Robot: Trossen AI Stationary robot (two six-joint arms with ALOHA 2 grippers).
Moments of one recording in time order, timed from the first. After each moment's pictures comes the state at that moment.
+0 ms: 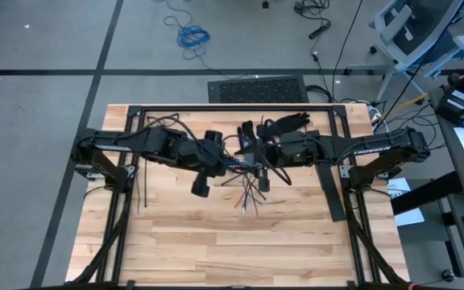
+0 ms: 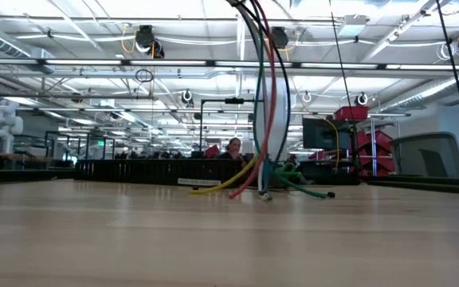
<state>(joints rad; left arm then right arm) -0.14 1.61 1.84 -1.10 -0.21 0.30 0.09 1.38 1.25 -0.16 0.15 -0.12</state>
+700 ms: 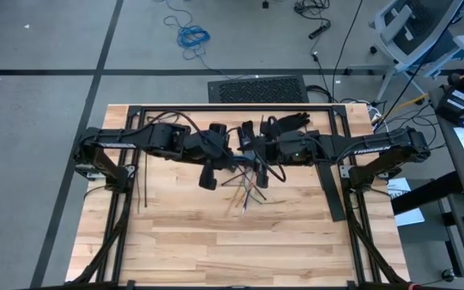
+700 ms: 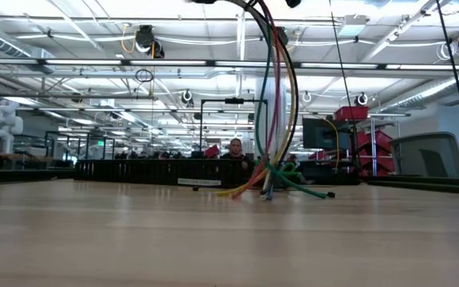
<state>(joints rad) -0.07 1.61 1.84 -1.02 -0.23 0.35 0.09 1.38 1.25 -0.20 0.23 -0.04</state>
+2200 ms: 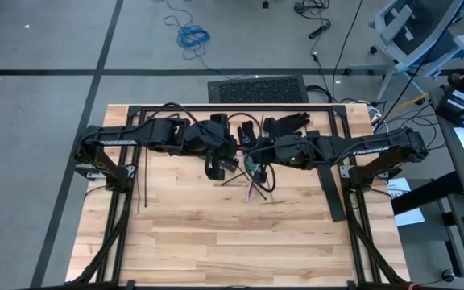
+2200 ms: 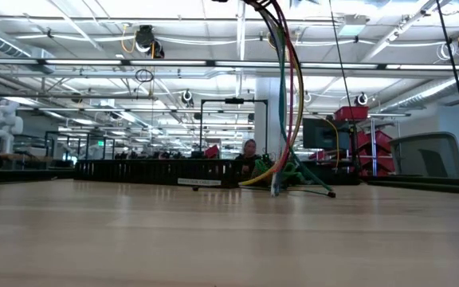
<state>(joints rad) -0.04 1.61 1.84 -0.90 -0.27 0.32 0.11 1.41 1.30 -0.31 0.47 -0.17</state>
